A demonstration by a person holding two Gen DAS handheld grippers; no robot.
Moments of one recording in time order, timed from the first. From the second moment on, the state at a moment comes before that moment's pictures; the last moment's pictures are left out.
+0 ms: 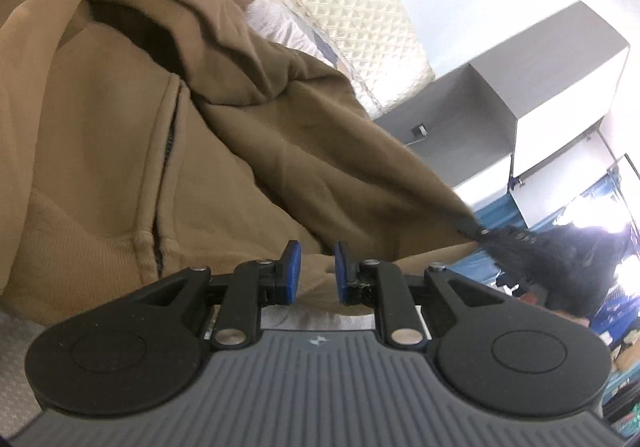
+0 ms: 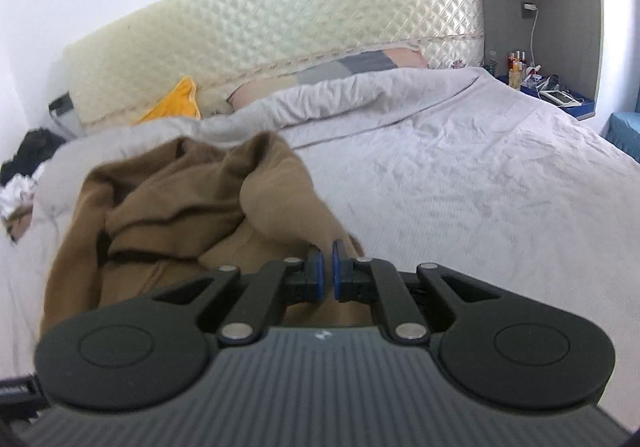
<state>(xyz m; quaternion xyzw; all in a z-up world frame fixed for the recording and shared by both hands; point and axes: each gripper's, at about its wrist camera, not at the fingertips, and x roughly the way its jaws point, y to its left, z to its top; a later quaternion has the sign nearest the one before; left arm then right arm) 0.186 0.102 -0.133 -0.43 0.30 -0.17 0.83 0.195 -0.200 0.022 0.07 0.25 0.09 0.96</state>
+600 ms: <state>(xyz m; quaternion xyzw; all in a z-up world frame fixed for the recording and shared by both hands) 0.216 0.092 -0.160 -0.39 0.35 -0.17 0.83 0.425 -0.227 0.045 -0.01 0.25 -0.06 0.97</state>
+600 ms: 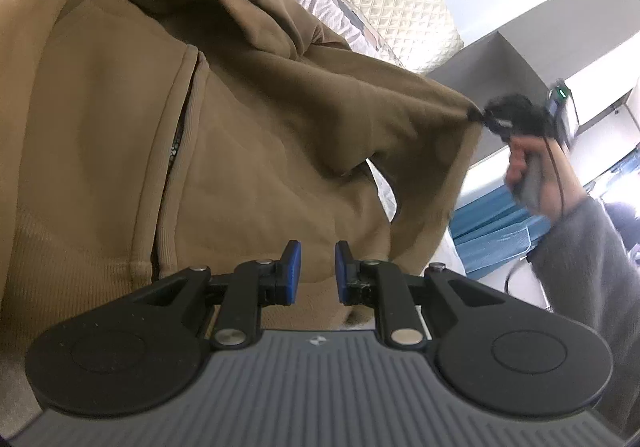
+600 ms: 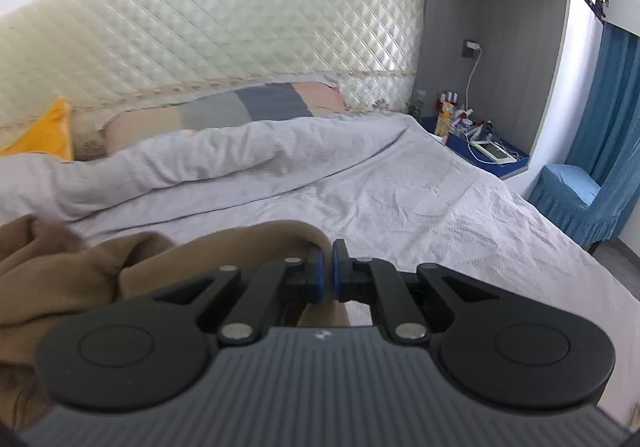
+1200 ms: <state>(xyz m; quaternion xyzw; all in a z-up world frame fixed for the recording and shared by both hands) 0.265 0.090 -0.198 -0.40 0.33 -0.20 0.83 0.648 -0.188 -0.111 -0.10 0.29 -0.05 0.95</state>
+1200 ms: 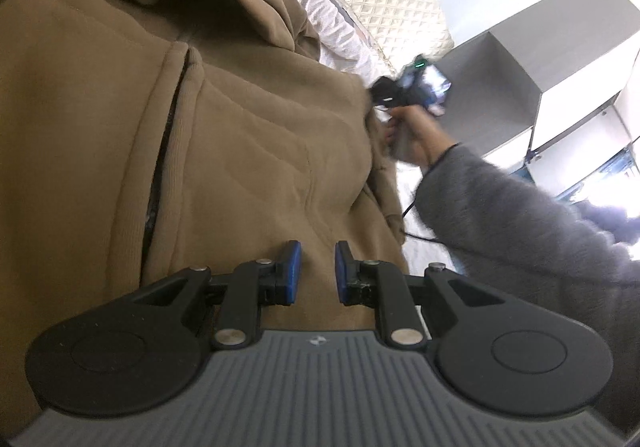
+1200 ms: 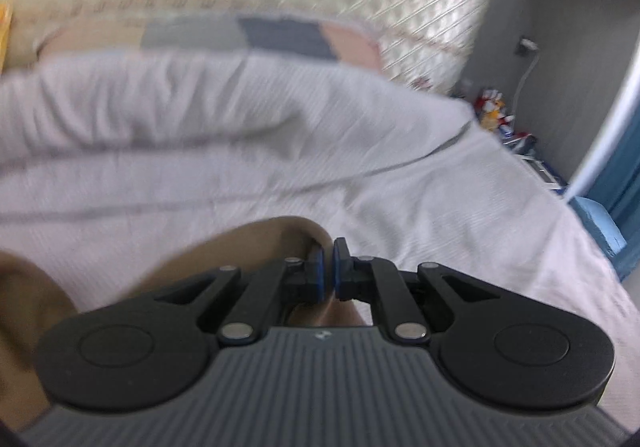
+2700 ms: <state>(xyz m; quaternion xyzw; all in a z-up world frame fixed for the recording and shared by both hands) 0.215 0.057 -0.149 -0.33 0.31 -0.15 0.88 0.342 -0.211 -0.150 0.00 0.37 0.04 0.93</state>
